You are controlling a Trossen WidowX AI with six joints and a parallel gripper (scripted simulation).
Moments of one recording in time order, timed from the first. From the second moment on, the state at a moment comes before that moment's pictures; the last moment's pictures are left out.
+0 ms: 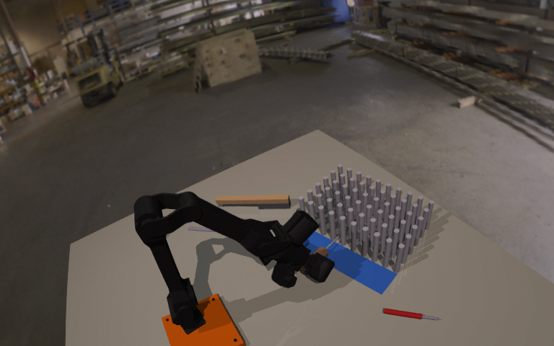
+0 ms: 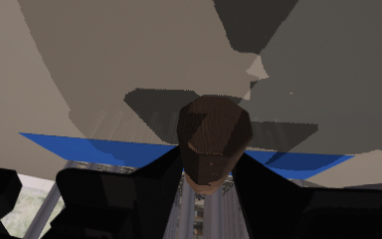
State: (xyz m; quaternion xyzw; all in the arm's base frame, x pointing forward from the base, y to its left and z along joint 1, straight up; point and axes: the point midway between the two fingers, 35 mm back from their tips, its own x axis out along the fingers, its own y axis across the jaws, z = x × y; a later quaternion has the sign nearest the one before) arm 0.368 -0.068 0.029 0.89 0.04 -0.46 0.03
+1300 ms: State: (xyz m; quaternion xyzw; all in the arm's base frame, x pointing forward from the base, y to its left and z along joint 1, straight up) arm 0.342 -0.071 0.028 0.89 0.04 -0.46 0.03
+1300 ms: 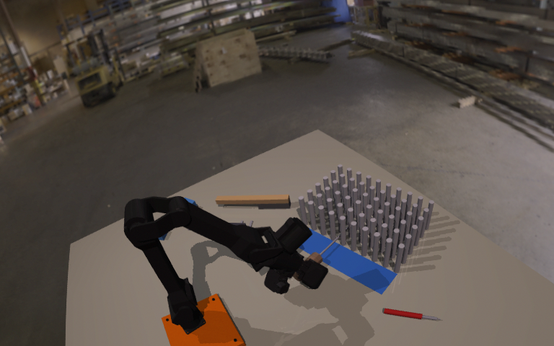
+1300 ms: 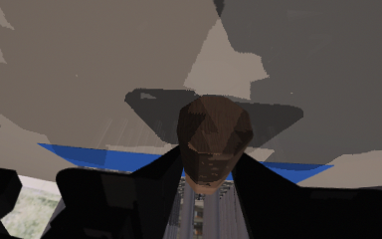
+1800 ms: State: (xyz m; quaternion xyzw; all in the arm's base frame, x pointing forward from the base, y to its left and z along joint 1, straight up) arm 0.332 -0.072 0.027 0.89 0.04 -0.46 0.03
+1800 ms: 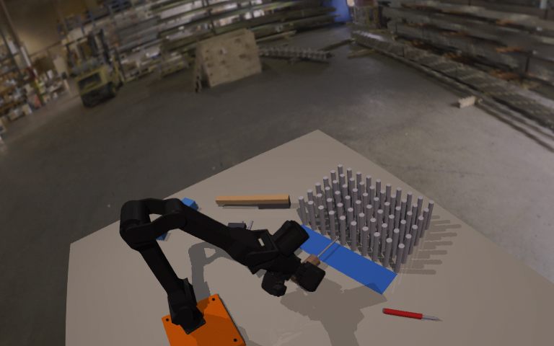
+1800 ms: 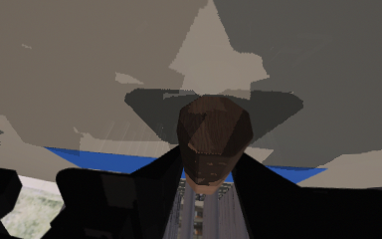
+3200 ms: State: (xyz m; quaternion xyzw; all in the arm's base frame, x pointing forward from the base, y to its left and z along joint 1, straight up) arm 0.302 -0.075 0.026 0.89 0.04 -0.46 0.03
